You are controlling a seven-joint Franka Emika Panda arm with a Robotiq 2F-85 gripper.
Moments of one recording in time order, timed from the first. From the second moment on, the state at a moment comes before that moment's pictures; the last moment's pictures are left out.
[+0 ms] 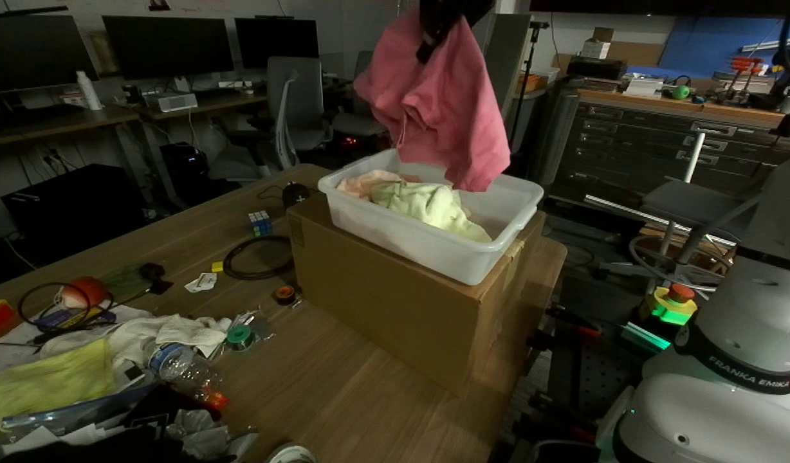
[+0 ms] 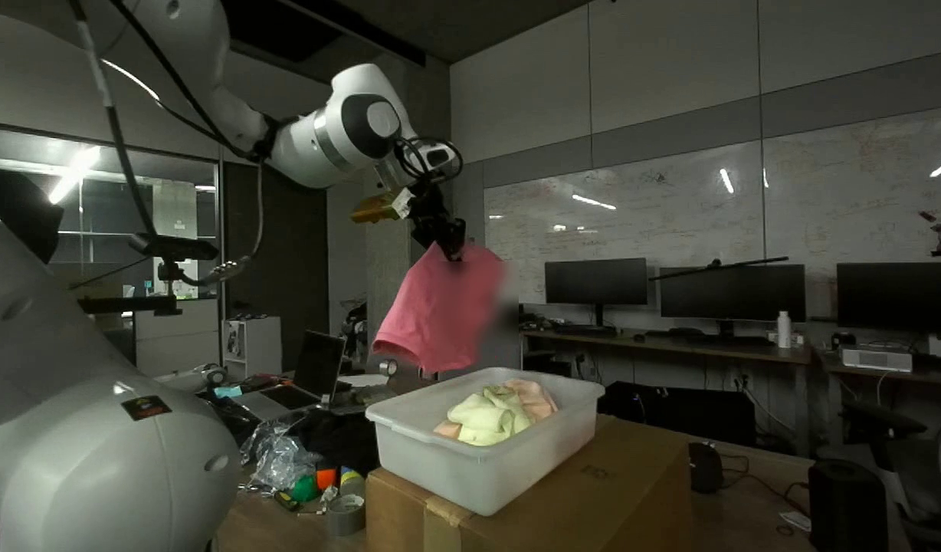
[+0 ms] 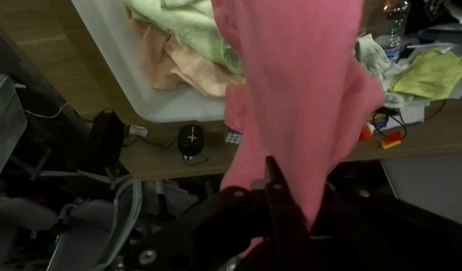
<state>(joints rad) -0.03 -0.61 0.15 -2.36 -0.14 2.32 0.42</state>
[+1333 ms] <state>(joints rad) 0.17 -0.25 0.47 -2.07 -0.28 1.97 0.28</state>
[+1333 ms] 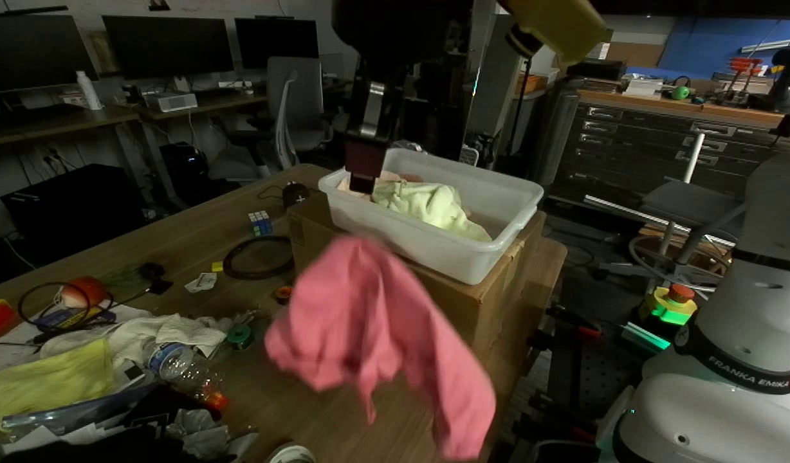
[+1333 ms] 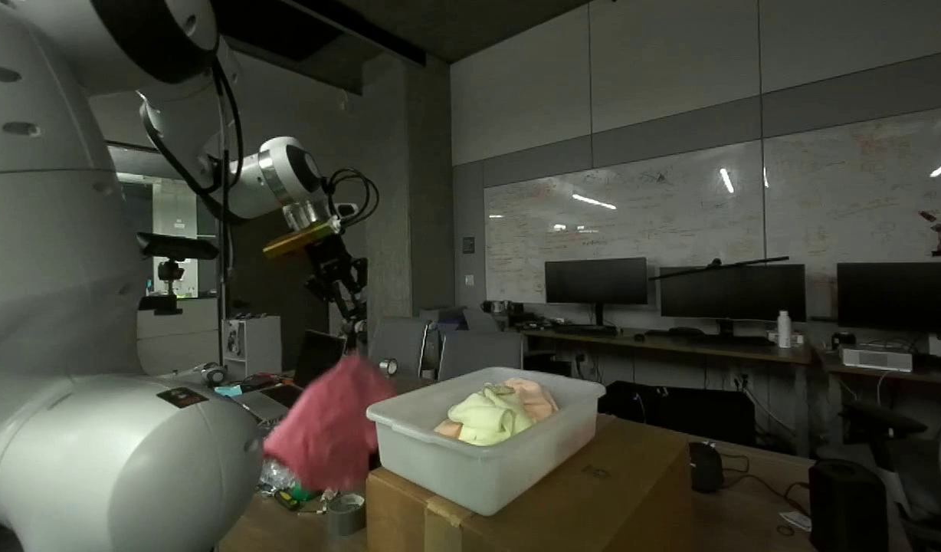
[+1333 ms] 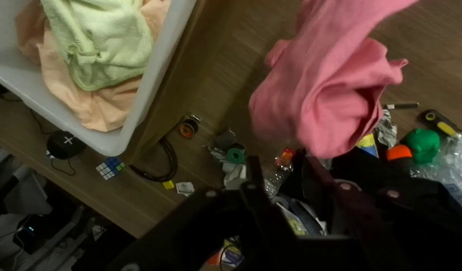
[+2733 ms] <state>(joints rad) 0.02 -0.26 0.06 -2.28 -0.18 1.94 0.33</state>
